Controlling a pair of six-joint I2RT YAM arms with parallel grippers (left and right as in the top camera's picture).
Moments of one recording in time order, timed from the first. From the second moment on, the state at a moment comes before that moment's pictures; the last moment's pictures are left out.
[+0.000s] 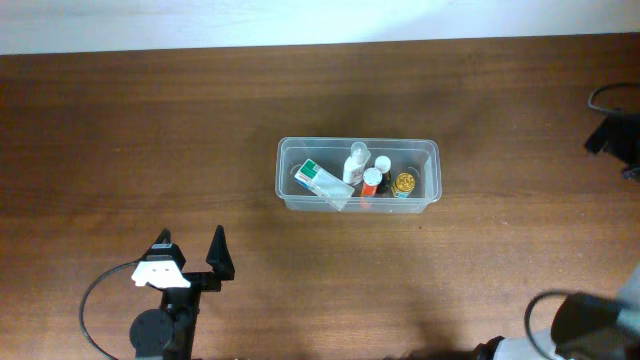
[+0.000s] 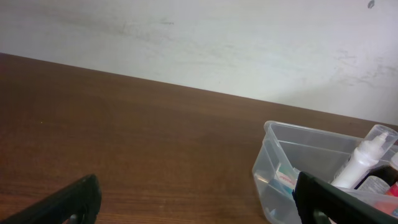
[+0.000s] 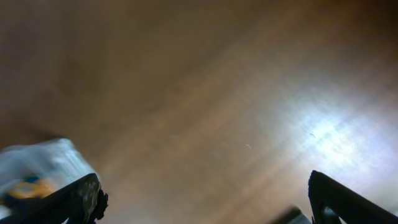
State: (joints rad) left arm 0.01 0.02 0.01 -0.07 0.08 -0.23; right arm -0.55 1.66 1.98 -1.53 0.00 0.18
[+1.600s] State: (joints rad) left arm 0.01 0.01 0.01 -0.07 0.08 -0.23; right arm -0.07 0.04 0.05 0.05 -0.23 0.19
